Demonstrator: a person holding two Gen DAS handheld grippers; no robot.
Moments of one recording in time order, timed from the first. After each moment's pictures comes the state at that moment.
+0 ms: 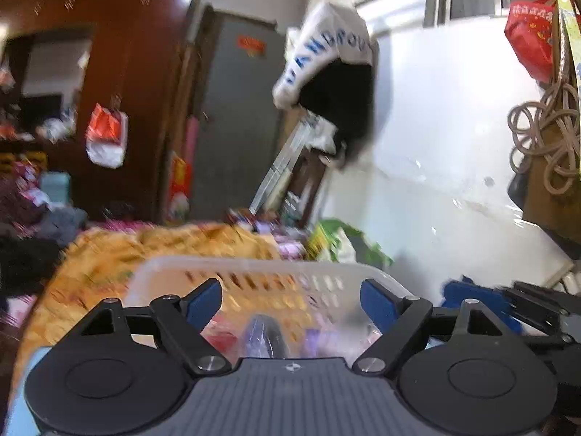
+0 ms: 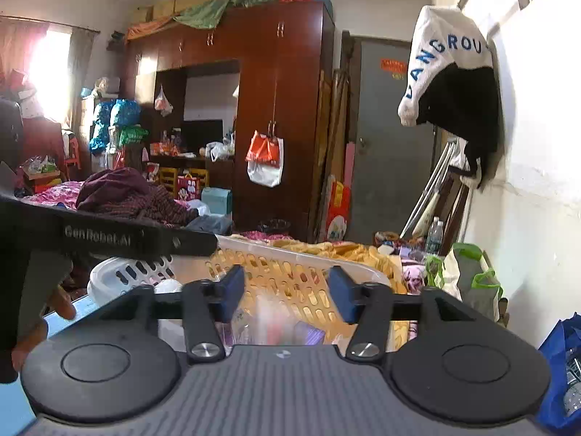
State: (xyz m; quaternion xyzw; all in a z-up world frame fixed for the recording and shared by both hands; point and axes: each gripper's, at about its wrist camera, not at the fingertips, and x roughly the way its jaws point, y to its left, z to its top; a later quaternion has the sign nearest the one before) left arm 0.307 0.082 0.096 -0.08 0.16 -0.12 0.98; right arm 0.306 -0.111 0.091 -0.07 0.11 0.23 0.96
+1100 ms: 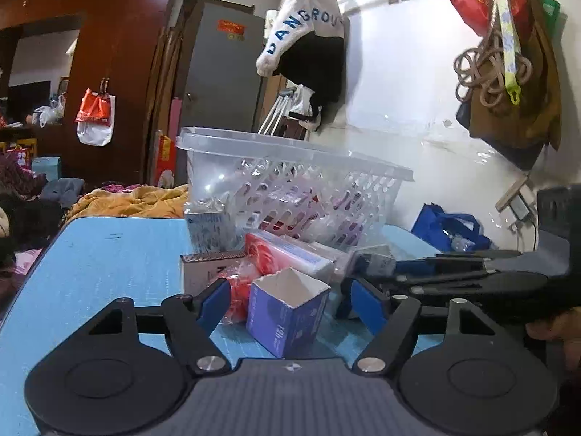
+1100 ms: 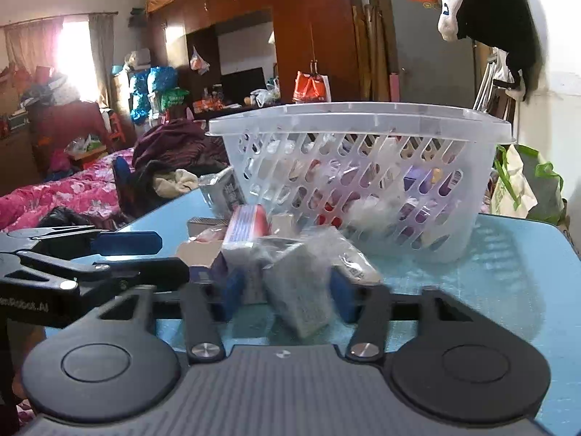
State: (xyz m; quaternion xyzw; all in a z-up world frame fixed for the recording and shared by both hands) left arm 0.163 0.125 -0.014 -0.06 0.19 -0.17 0.96; right arm 0.229 -0.085 -0.004 -0.03 0.22 0.29 0.93
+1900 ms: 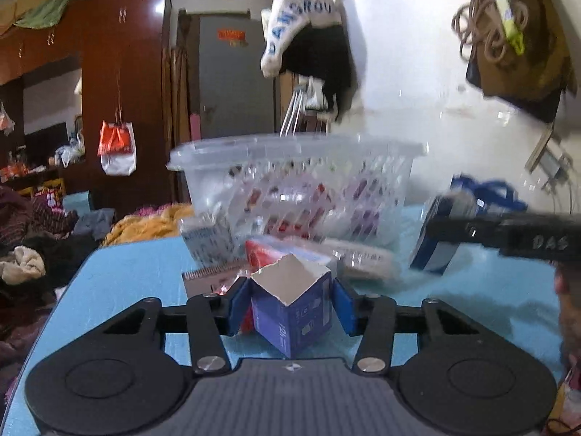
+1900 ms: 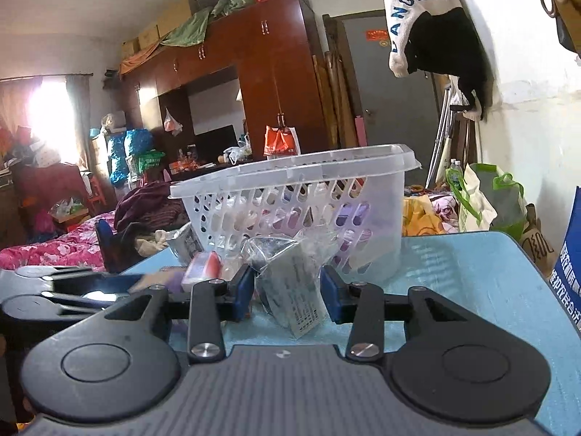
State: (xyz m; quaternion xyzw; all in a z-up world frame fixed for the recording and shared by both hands) left arm 0.156 0.087 -0.010 0.02 0.17 -0.11 0.98; right arm 0.216 -0.139 0.000 0.04 0.16 0.26 0.95
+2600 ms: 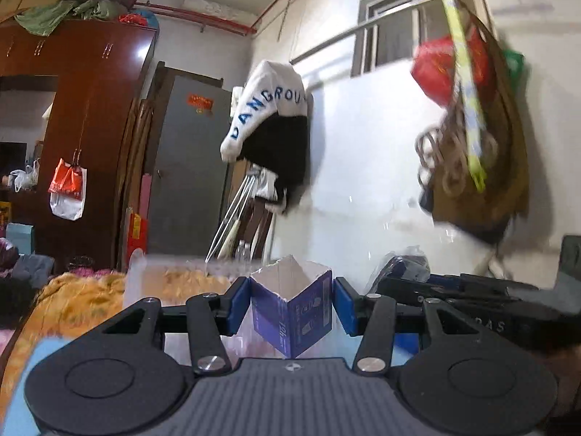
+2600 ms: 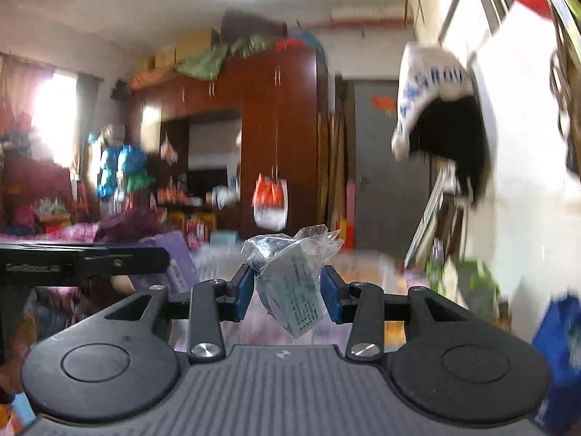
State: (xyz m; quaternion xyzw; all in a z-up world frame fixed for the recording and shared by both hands) left arm 0.195 0.106 0.091 -0.07 0.06 -0.21 0.97; right arm 0.235 -0.125 0.100 -0.03 0.04 0.23 0.97
